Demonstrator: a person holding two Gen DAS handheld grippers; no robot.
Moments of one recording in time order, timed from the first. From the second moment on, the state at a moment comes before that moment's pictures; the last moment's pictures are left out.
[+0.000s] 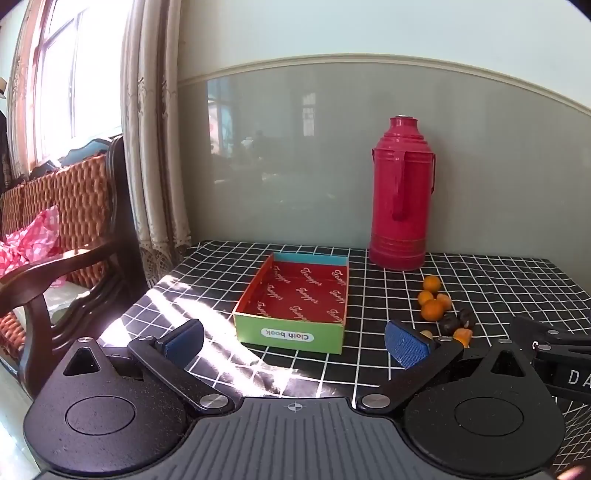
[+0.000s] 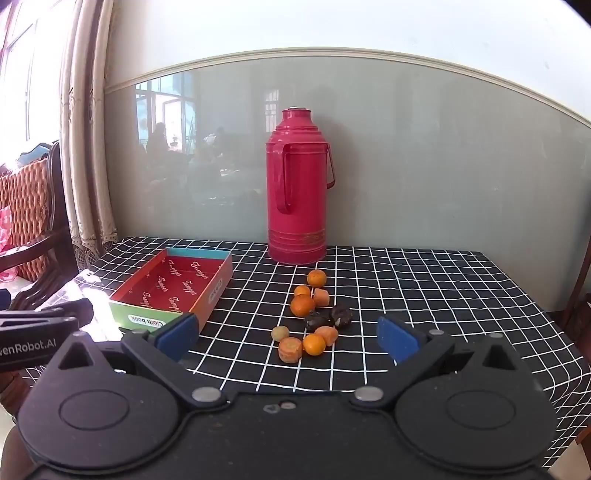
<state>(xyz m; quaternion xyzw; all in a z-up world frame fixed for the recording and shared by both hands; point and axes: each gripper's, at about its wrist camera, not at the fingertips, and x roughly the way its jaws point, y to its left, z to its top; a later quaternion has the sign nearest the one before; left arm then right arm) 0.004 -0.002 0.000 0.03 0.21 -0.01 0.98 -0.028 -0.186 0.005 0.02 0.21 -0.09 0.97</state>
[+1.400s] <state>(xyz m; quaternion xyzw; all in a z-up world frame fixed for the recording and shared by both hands) 0.005 -0.004 -0.002 0.03 0.21 -0.02 0.98 -0.025 -0.186 0.003 0.02 0.22 -0.09 0.97</state>
